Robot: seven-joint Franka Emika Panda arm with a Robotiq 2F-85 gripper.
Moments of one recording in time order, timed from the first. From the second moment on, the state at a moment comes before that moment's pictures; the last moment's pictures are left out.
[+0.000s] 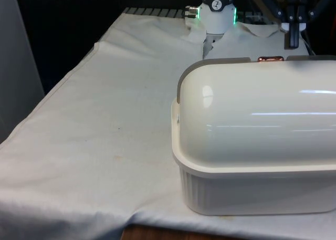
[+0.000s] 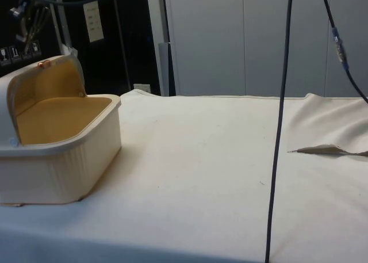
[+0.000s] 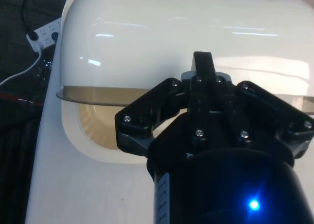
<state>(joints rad) 0.24 0.47 -0.09 -1.57 -0.01 2.62 -0.03</state>
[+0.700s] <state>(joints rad) 0.24 0.48 -0.09 -1.57 -0.01 2.58 -0.03</state>
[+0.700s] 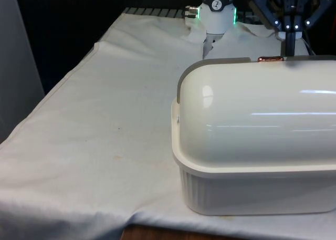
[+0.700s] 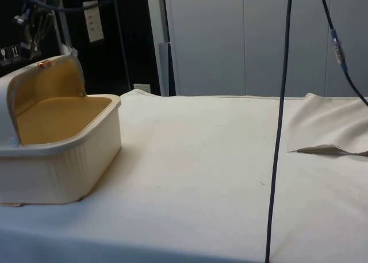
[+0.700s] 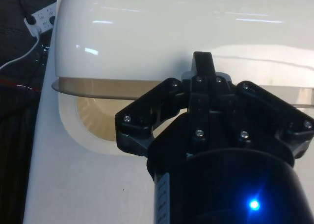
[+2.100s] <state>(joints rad) 0.24 0.47 -0.09 -1.57 -0.01 2.43 -0.03</state>
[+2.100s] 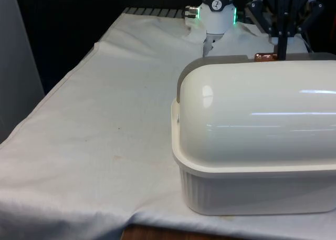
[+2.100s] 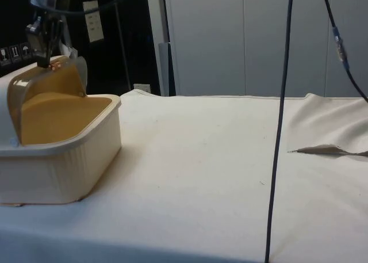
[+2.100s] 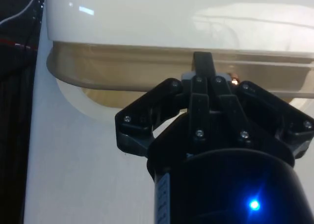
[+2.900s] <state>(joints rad) 0.25 0.44 -0.08 -1.59 -0.01 2.26 -0.03</state>
